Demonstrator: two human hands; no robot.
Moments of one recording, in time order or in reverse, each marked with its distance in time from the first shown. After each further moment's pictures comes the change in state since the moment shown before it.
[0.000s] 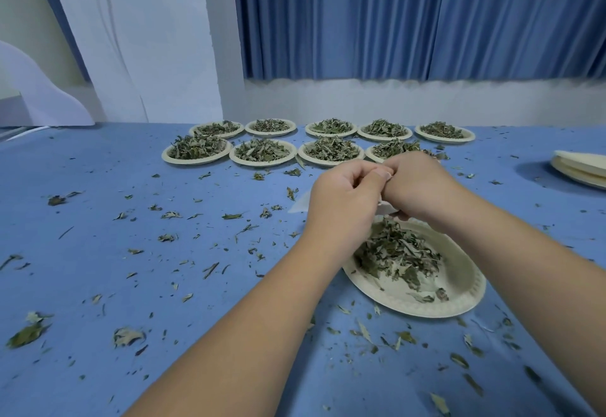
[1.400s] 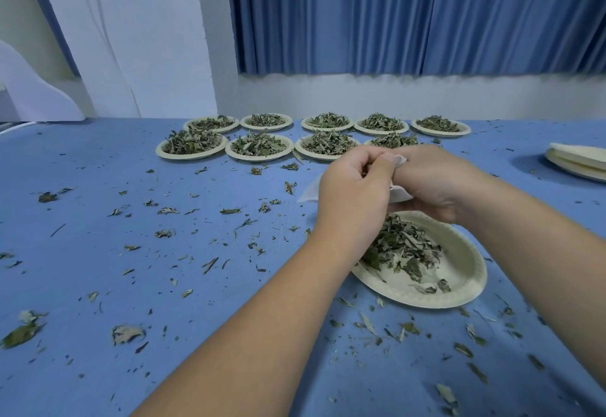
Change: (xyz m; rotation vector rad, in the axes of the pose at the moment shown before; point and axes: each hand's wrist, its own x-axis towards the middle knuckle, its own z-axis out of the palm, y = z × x) left_hand -0.002 0.002 0.009 -0.153 -0.015 -0.007; right_hand -0.009 0.002 -0.007 0.507 -0.244 0.026
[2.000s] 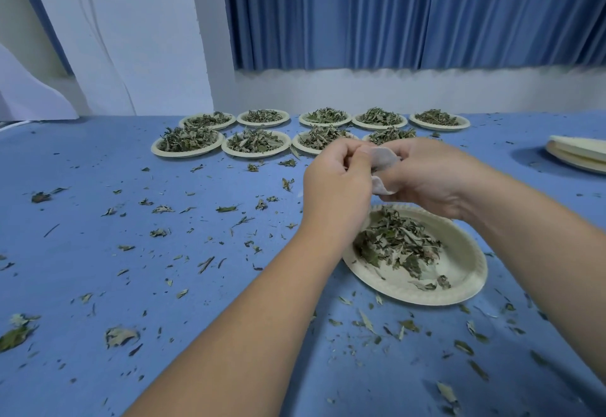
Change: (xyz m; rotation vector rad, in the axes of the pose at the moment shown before) left_hand 0.007 -0.005 -0.010 0.167 0.114 0.057; right_hand 0.008 0.010 -0.008 0.074 -0.104 -0.077
